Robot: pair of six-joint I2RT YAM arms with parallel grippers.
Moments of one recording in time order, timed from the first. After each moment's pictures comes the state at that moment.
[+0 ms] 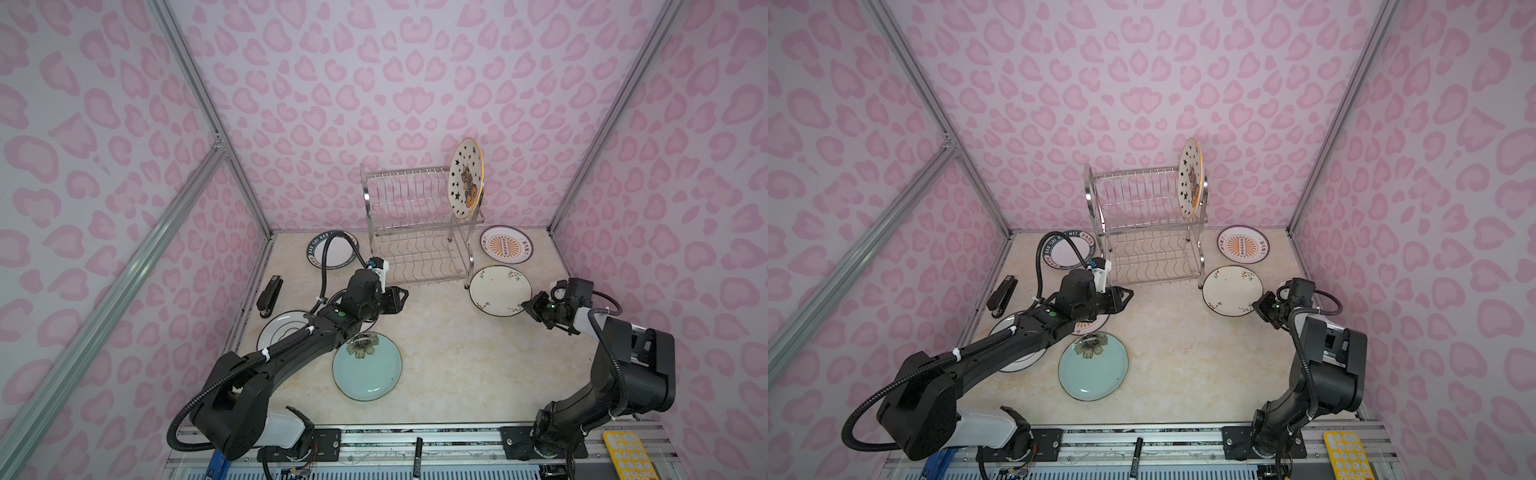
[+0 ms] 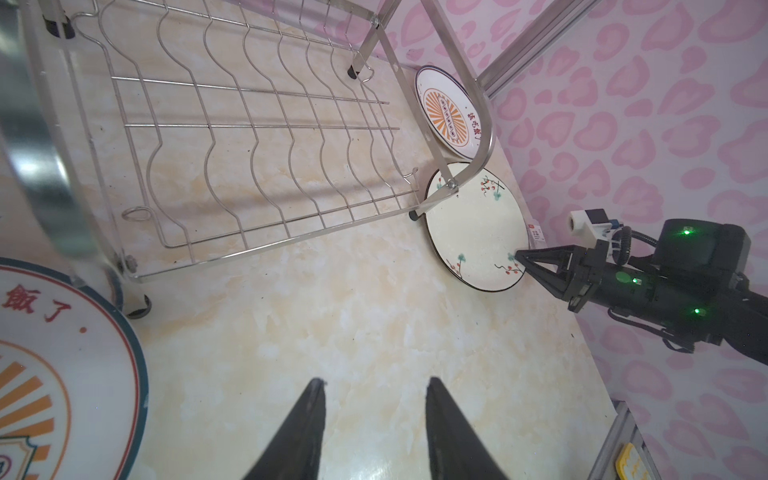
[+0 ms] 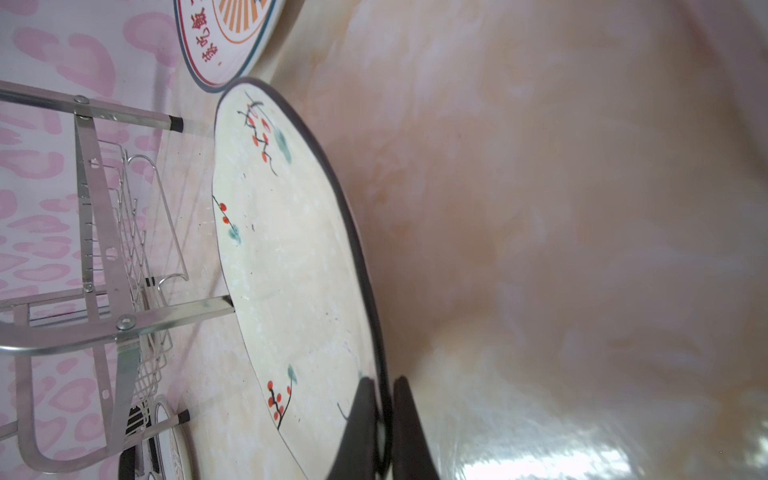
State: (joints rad) left arm -0.60 1.40 0.87 0.00 0.18 -0.59; right arm -0.36 1.59 0.76 -0.15 -0.53 0.53
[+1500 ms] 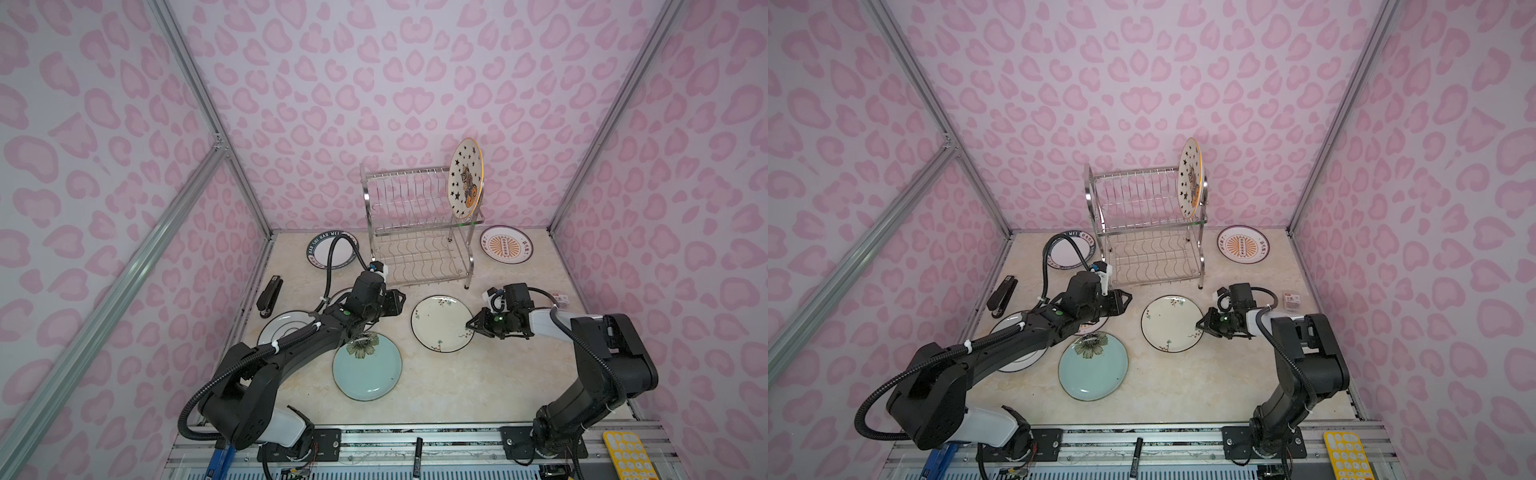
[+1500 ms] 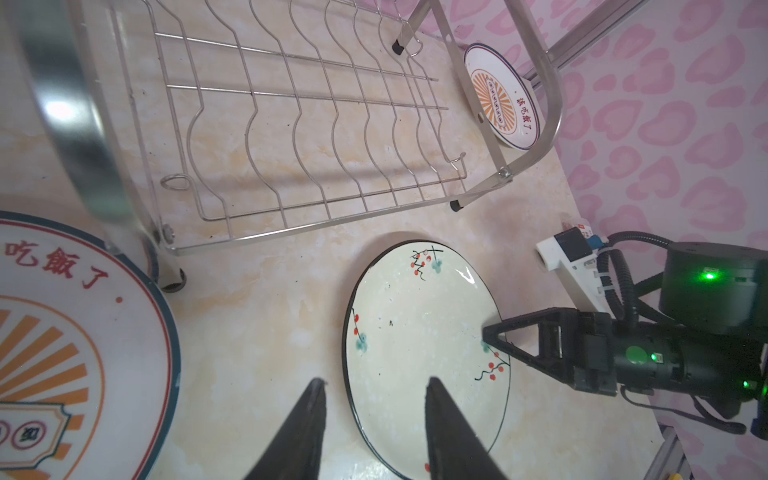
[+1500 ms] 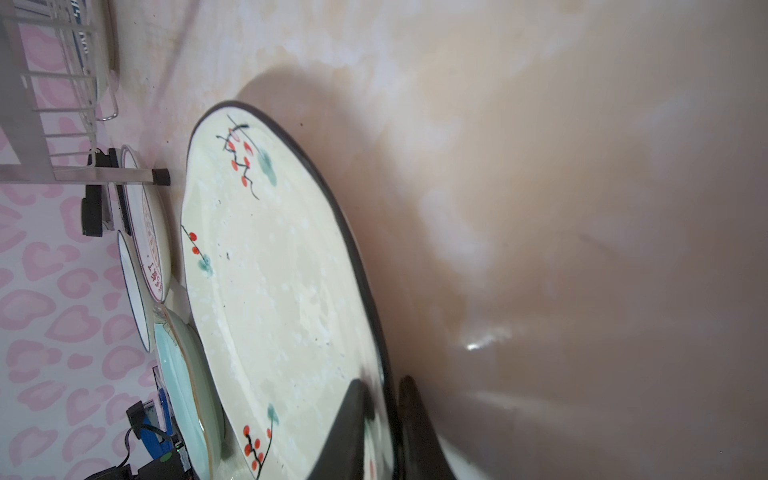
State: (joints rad) left arm -0.61 1.46 0.88 -0.04 0.10 -0.61; right arm 0.10 1.66 0.70 -0.14 -0.61 0.45
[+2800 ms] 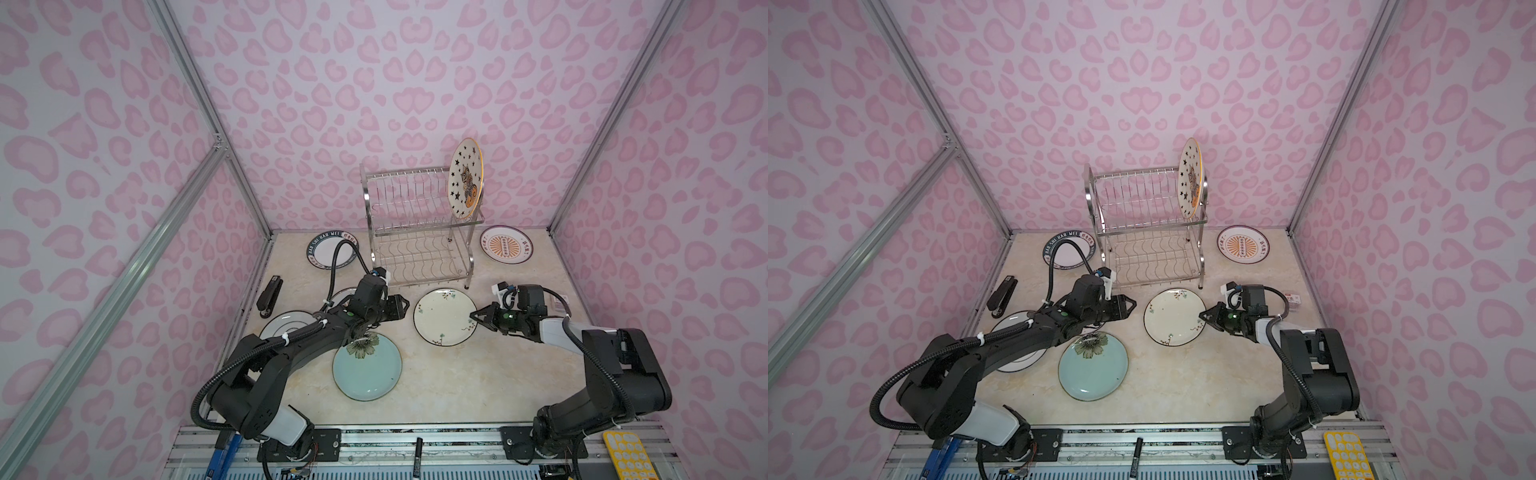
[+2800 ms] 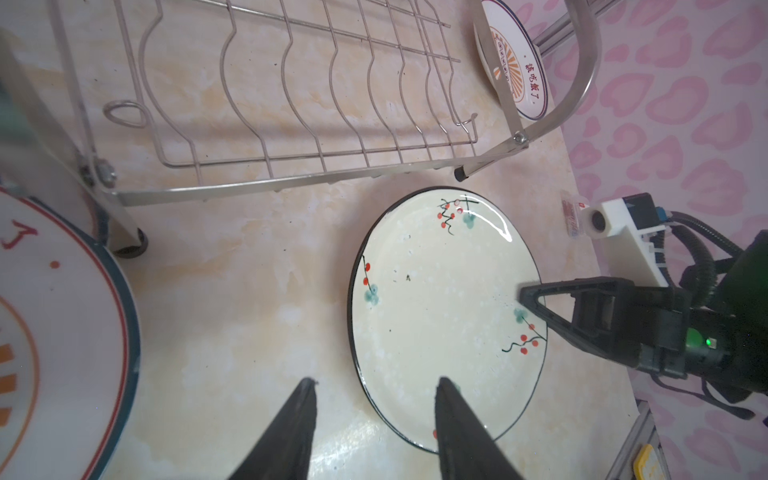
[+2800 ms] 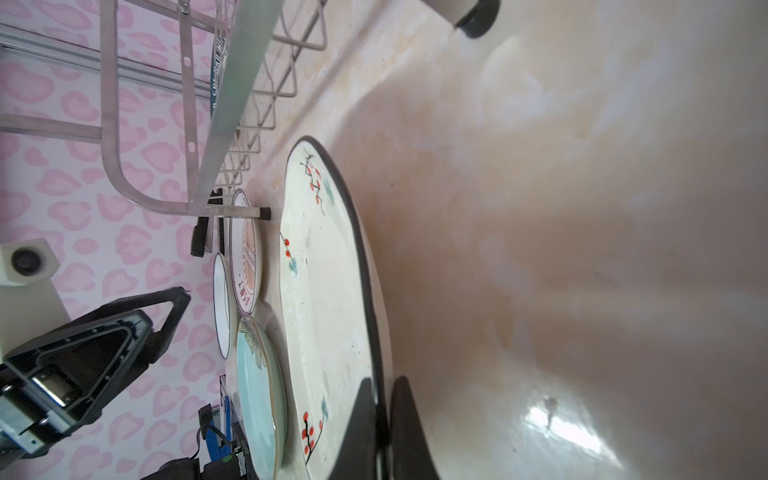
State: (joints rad) left arm -0.61 1.52 0.84 0.01 0.19 -0.66; right arm 0.03 1.54 0.61 0.06 -0.76 0.58
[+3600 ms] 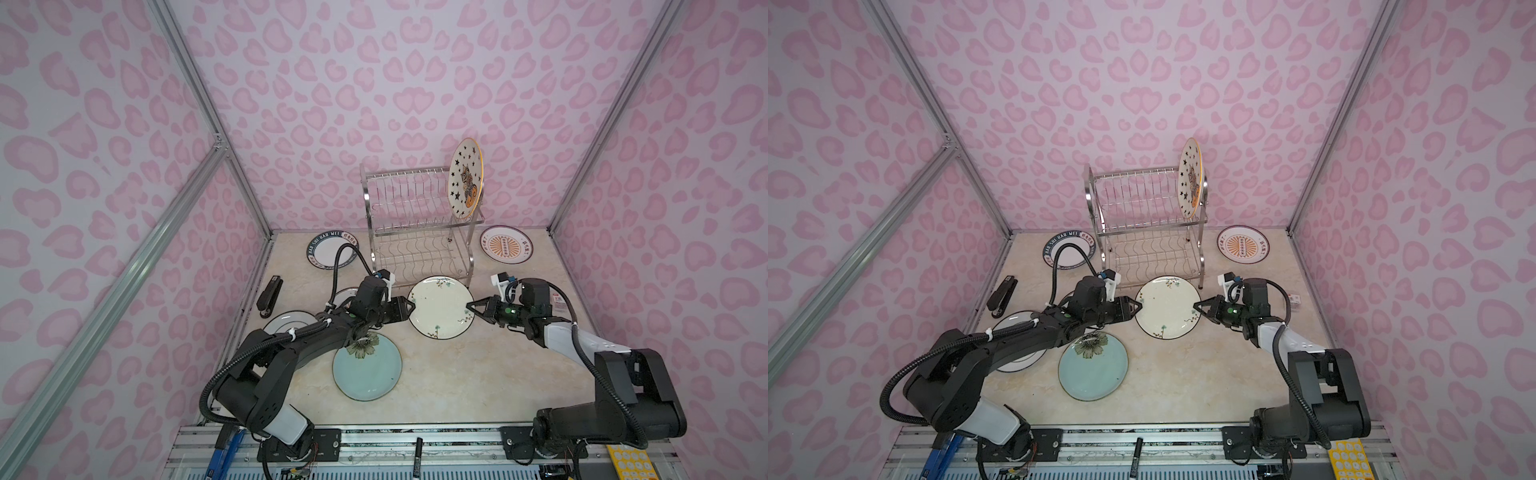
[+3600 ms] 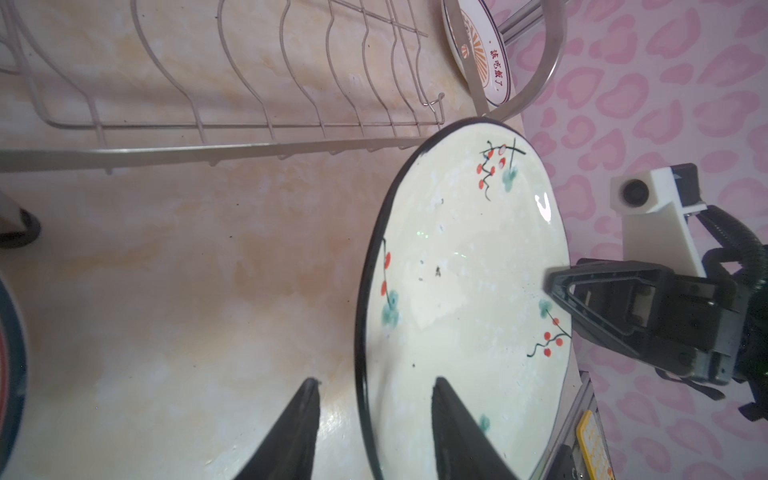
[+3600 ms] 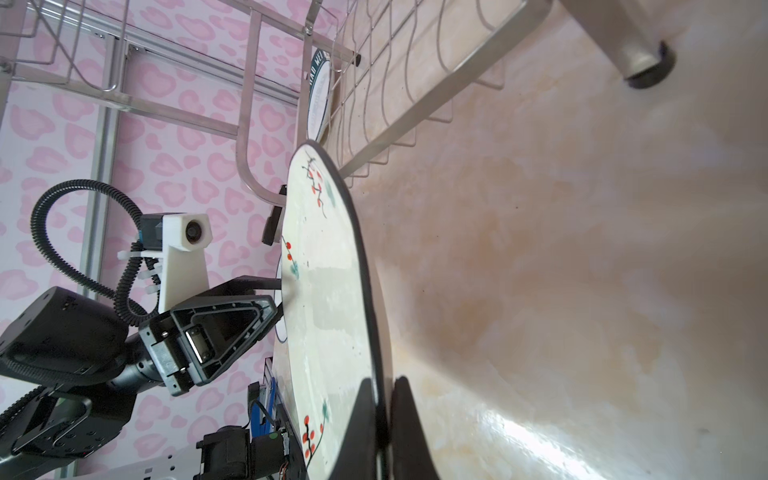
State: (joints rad) left arm -0.61 1.56 0.83 0.10 0.30 -0.72; right arm 0.07 1.41 0.61 0.15 -0.86 0.68
